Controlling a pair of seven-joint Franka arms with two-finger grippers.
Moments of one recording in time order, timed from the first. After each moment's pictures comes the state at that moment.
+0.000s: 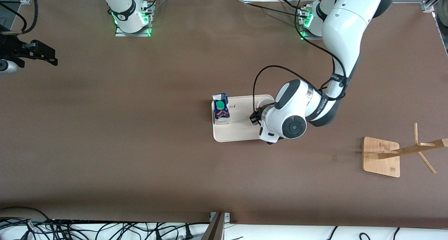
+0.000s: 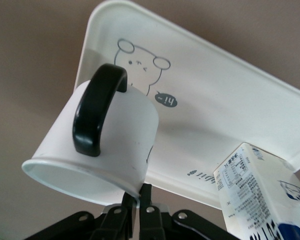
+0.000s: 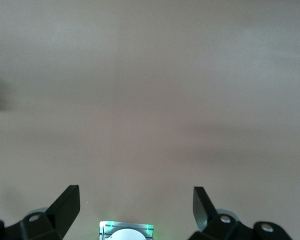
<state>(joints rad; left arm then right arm) -0.26 0.85 -0.30 -1.23 -0.16 1.69 -1.02 0.04 0.03 -0.03 -1.50 -0.04 1.43 -0.10</state>
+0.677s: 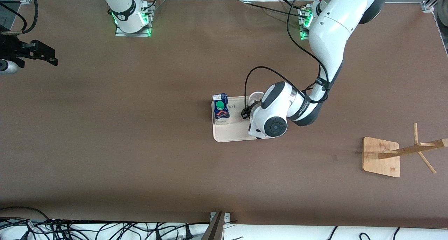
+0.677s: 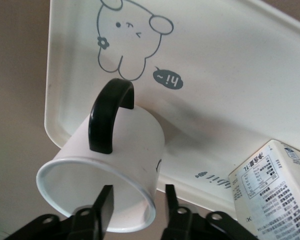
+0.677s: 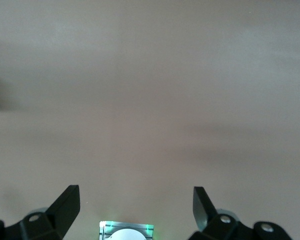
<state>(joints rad) -0.31 0.90 -0.28 -1.22 -0.17 1.68 -1.04 0.04 0.03 -0.03 -1.50 -0.04 1.43 -0.10</state>
